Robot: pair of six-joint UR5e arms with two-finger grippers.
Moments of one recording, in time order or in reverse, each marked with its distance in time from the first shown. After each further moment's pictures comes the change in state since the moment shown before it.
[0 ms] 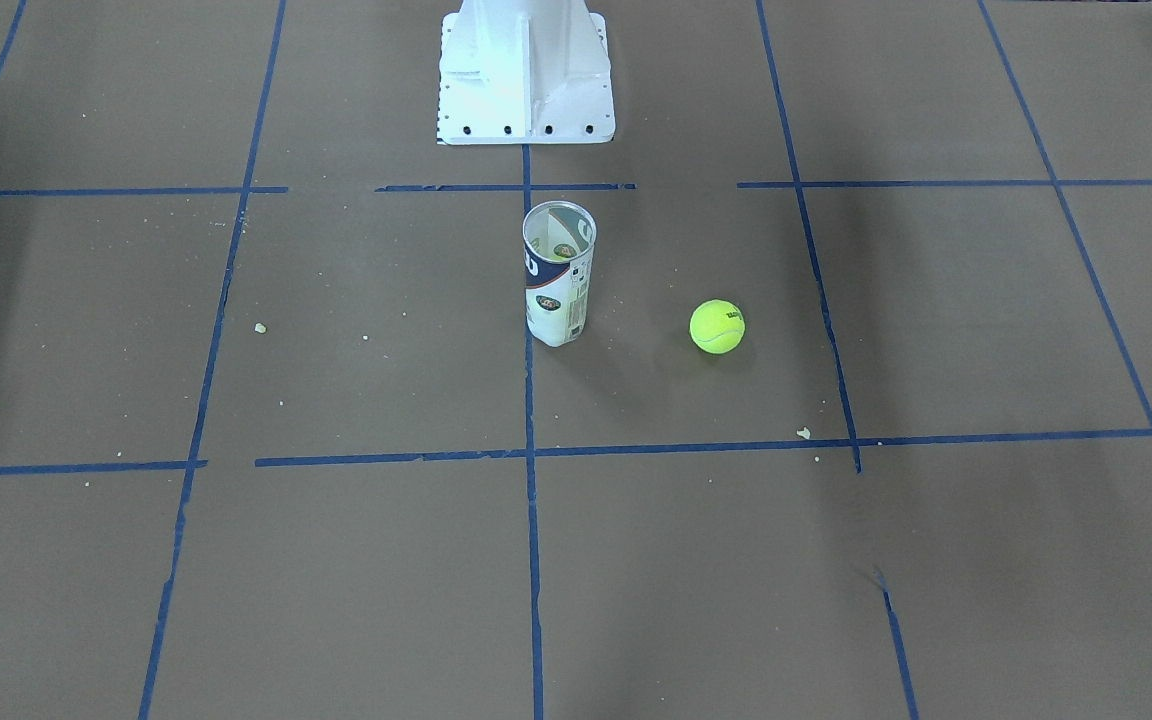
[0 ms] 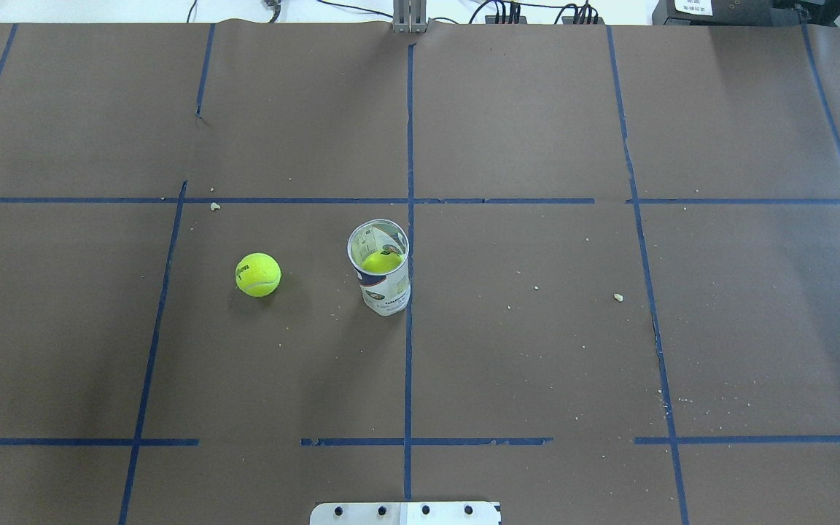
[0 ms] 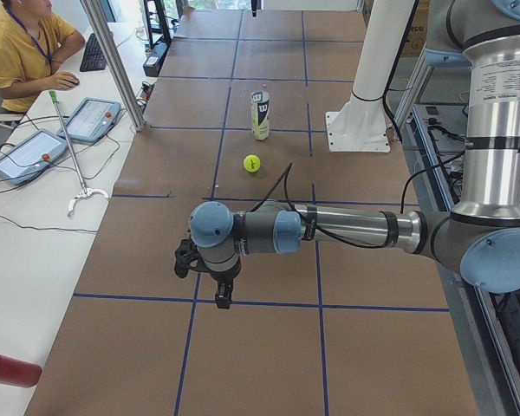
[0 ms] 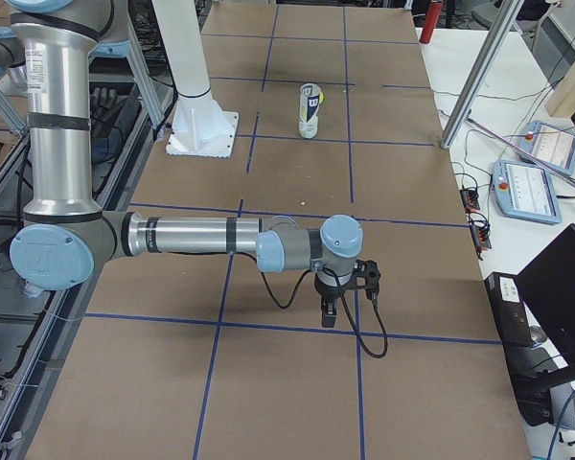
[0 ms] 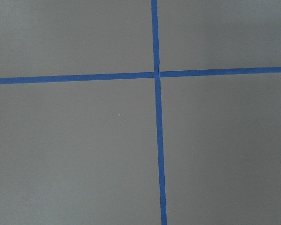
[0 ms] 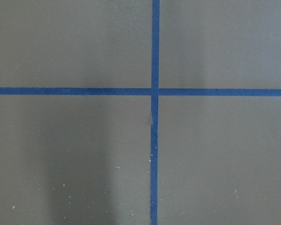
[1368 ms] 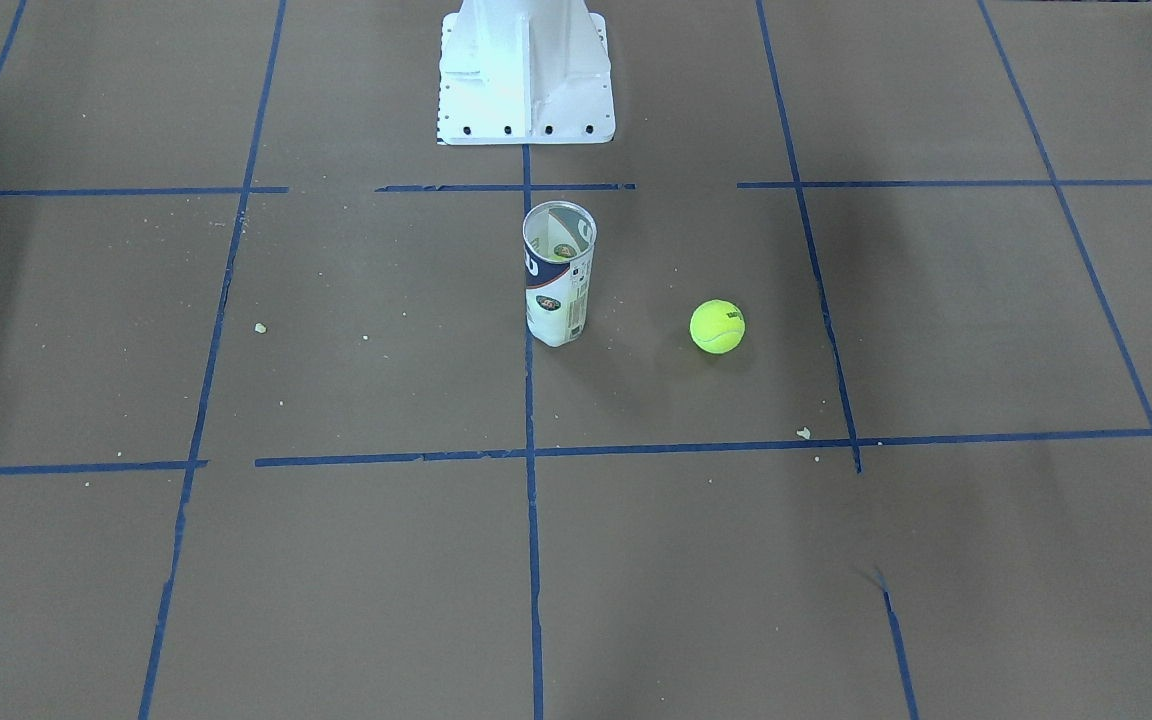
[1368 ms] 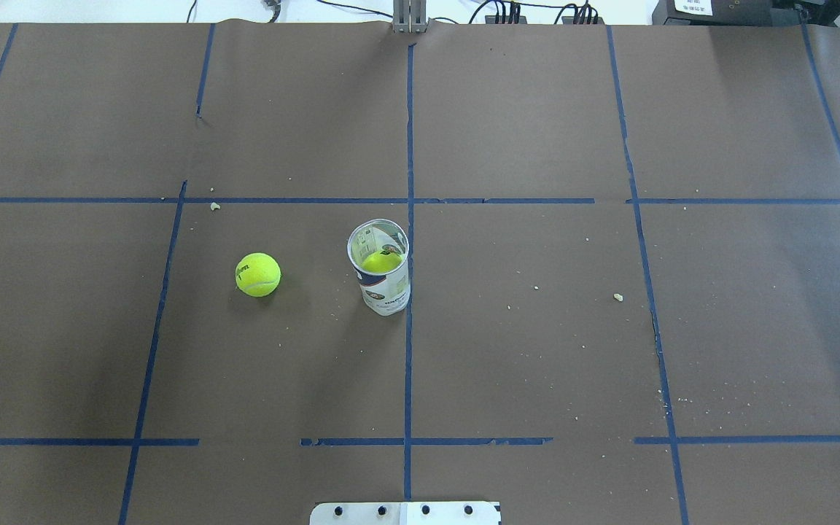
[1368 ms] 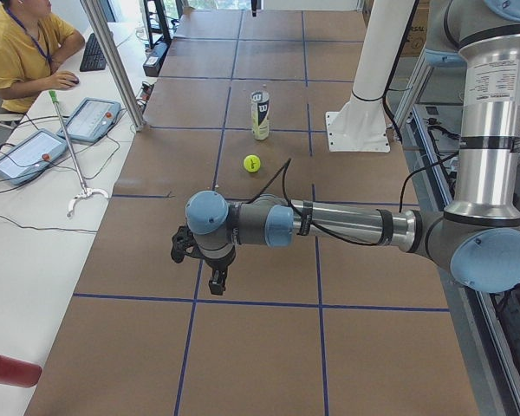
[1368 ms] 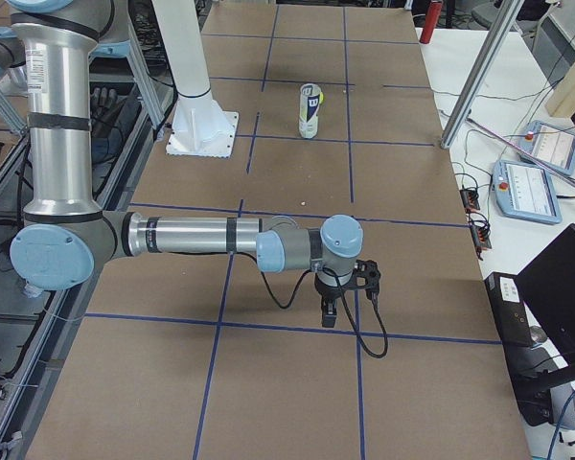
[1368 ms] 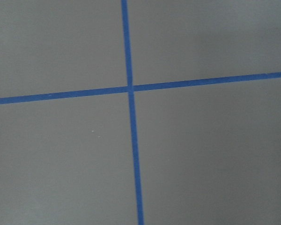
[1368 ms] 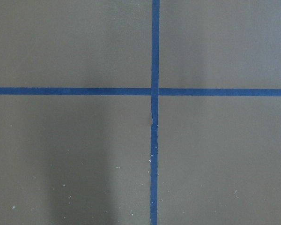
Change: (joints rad) left arm 0.164 -0.030 -0.031 -0.148 -0.082 -0.214; right arm 0.000 0.000 0.000 0.000 0.000 0.000
